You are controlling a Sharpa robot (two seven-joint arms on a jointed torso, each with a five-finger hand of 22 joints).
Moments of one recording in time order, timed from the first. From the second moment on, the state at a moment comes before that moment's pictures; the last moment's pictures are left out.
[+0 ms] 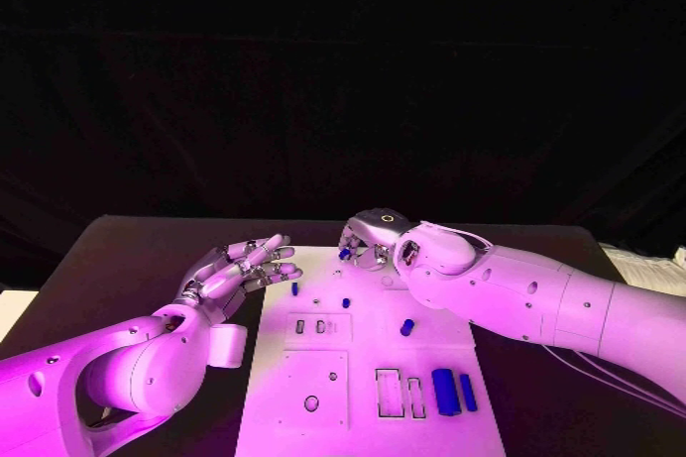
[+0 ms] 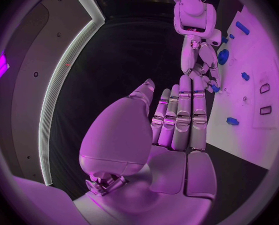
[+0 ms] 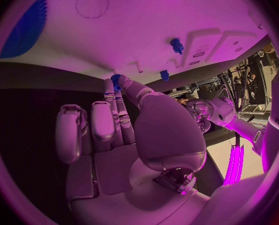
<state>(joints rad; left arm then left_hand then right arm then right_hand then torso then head) 1.19 -0.94 -0.03 1.78 0.17 -0.38 0.50 1.40 -0.03 0.14 0.15 0.11 1.01 0.21 0.09 0.07 1.12 0.14 0.07 0.07 1.22 0.09 0.20 0.20 0.17 1.03 0.19 0.30 0.11 1.26 -0.55 0.01 1.22 -1.73 -0.32 -0.09 1.28 -0.04 0.47 -0.08 0.10 1.17 0.12 0.07 0.09 1.29 0.05 0.06 0.06 1.46 -0.02 1.24 1.01 0.07 1.41 0.08 1.44 1.29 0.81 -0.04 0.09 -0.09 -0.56</state>
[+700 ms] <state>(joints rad) 1.19 -0.94 -0.03 1.78 0.17 -0.38 0.50 1.40 -0.03 0.14 0.15 0.11 1.01 0.21 0.09 0.07 1.12 0.15 0.07 0.07 1.22 0.09 0.20 0.20 0.17 1.03 0.19 0.30 0.11 1.26 -0.53 0.01 1.20 -1.74 -0.31 -0.12 1.25 -0.12 0.44 -0.03 0.11 1.04 0.15 0.06 0.08 1.12 0.10 0.06 0.06 1.46 0.00 1.16 0.88 0.07 1.34 0.11 1.39 1.18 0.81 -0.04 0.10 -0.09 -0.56</state>
